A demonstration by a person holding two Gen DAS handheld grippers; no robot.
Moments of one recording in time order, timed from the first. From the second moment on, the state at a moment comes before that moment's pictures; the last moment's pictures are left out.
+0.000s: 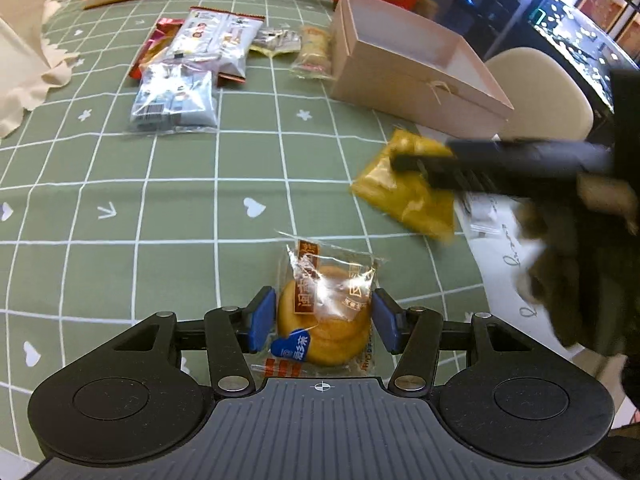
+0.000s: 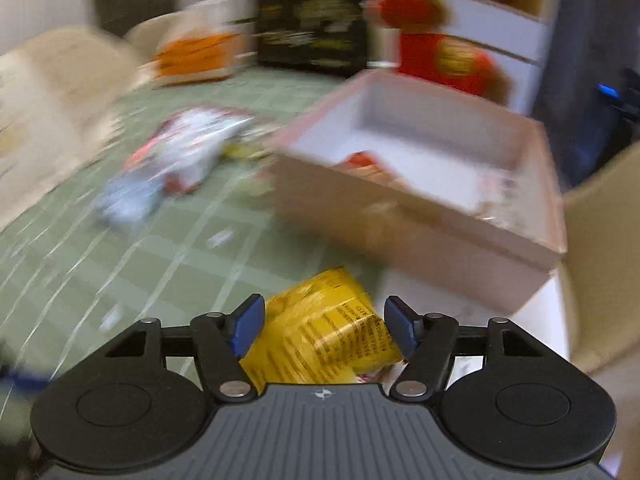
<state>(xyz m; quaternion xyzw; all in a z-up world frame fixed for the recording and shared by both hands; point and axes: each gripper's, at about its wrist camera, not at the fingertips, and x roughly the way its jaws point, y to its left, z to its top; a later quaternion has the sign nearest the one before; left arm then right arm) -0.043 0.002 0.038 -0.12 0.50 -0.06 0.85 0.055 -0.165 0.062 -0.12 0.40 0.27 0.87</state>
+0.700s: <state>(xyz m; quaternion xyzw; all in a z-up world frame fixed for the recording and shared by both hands) -0.043 -0.023 0.037 -0.08 0.49 -0.05 0.87 0.060 -0.178 0.050 -0.05 0.45 0.10 0.89</state>
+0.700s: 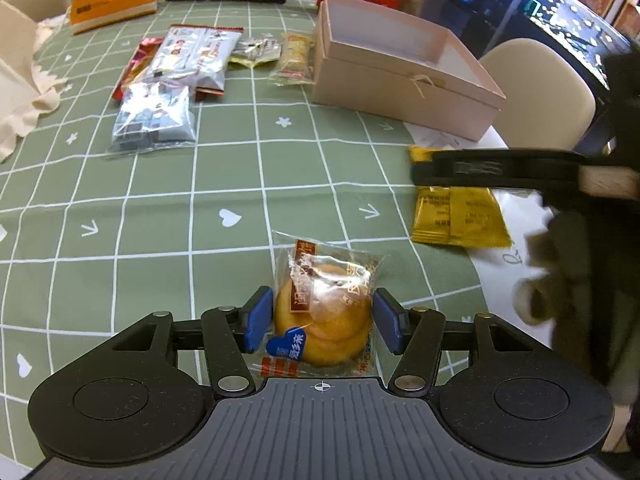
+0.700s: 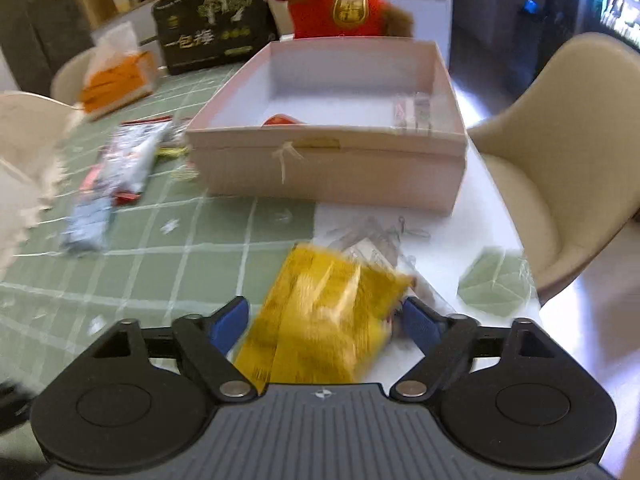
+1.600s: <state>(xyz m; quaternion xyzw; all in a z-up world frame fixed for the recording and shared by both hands) 0.071 -0.054 0.172 -0.12 0.30 -0.17 0.93 0.018 -0.265 0.192 -0.02 0.34 0.17 0.93</state>
